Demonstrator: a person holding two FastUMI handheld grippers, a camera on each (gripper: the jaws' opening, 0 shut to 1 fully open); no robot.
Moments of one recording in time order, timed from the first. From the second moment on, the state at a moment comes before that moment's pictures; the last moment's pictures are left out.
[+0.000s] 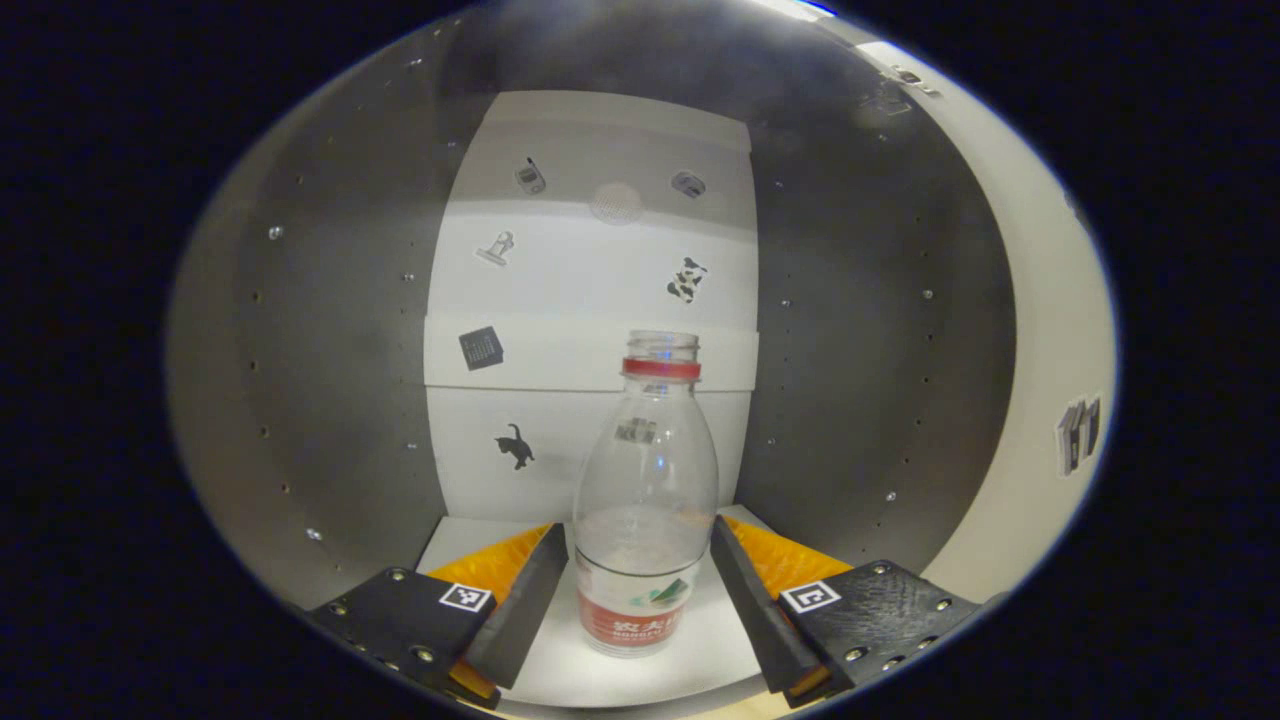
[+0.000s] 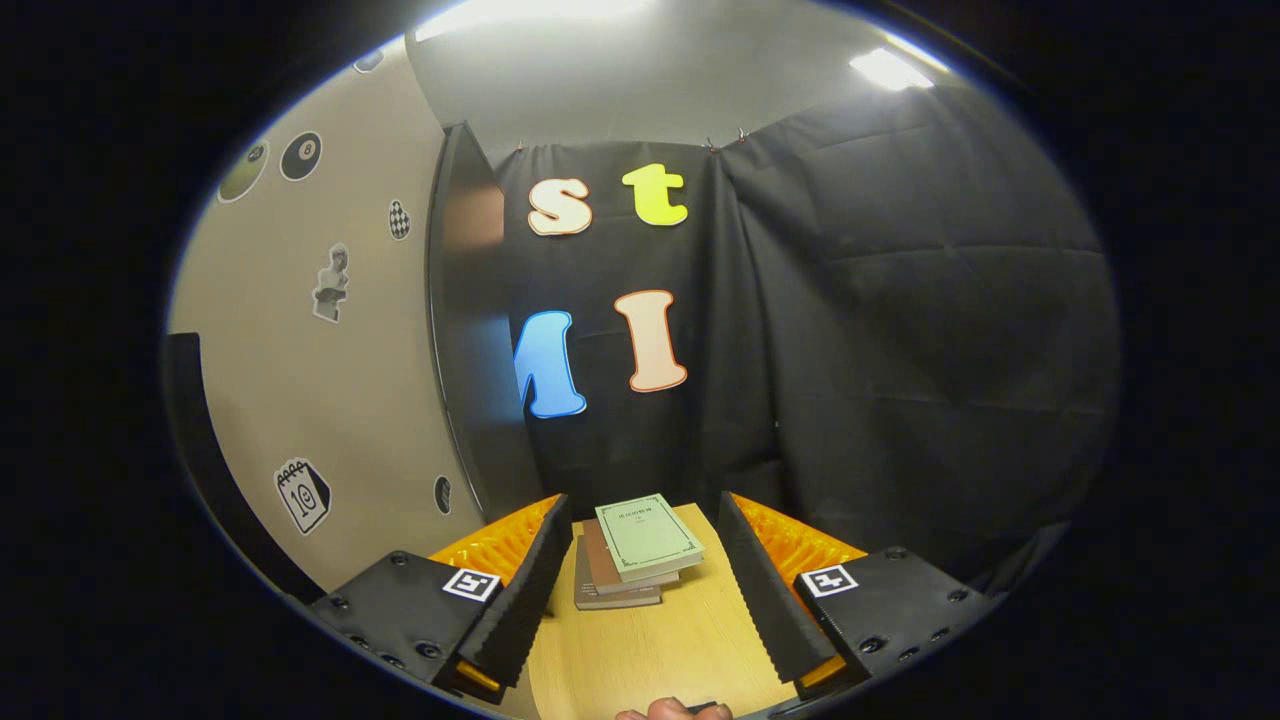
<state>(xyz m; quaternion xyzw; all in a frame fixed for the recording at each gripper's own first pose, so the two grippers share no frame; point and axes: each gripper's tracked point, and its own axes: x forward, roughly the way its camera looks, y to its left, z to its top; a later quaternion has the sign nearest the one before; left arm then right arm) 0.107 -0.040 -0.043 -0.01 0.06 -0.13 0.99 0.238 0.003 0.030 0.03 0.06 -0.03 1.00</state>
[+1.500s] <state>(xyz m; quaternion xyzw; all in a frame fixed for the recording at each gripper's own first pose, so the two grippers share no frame) -0.166 0.081 -0.135 -0.01 0.08 -0.15 0.99 0.197 0.034 0.019 0.08 0.05 -0.04 0.99</state>
